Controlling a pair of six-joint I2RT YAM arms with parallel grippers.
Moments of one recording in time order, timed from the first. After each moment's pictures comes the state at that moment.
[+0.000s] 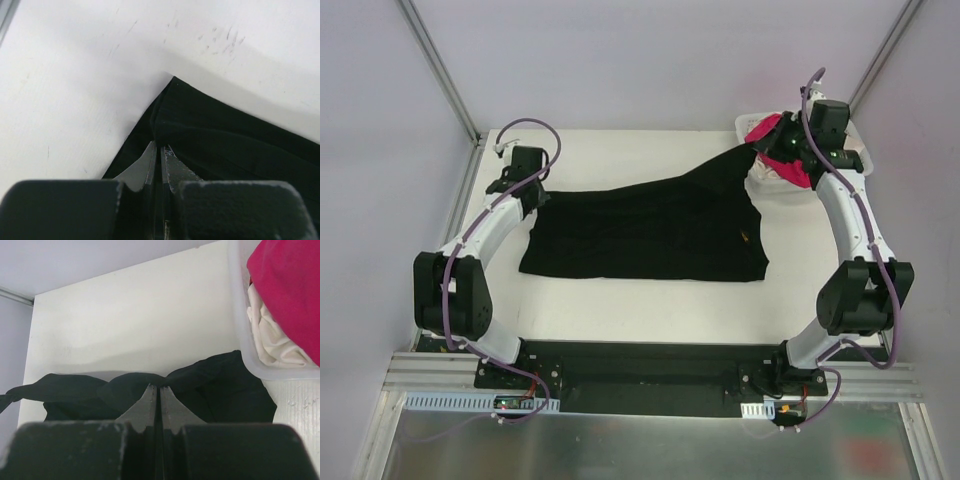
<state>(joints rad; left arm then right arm) -0.13 1.55 1.18 -0.46 -0.38 -0.47 0.01 1.62 1.56 -0.44 -0.35 0.39</state>
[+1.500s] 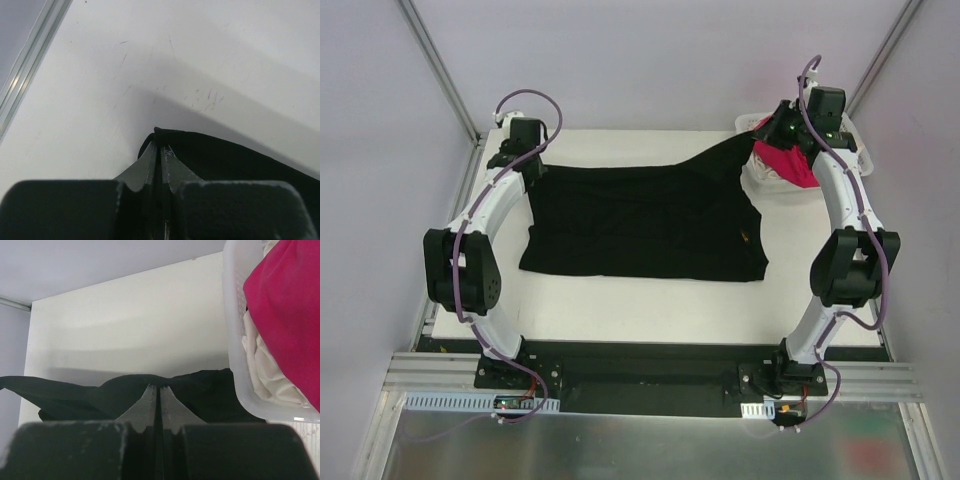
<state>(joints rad) -0.10 1.72 1.44 -0.45 -0.42 -0.38 -0.02 1.83 1.77 -0.47 -0.40 0.38</state>
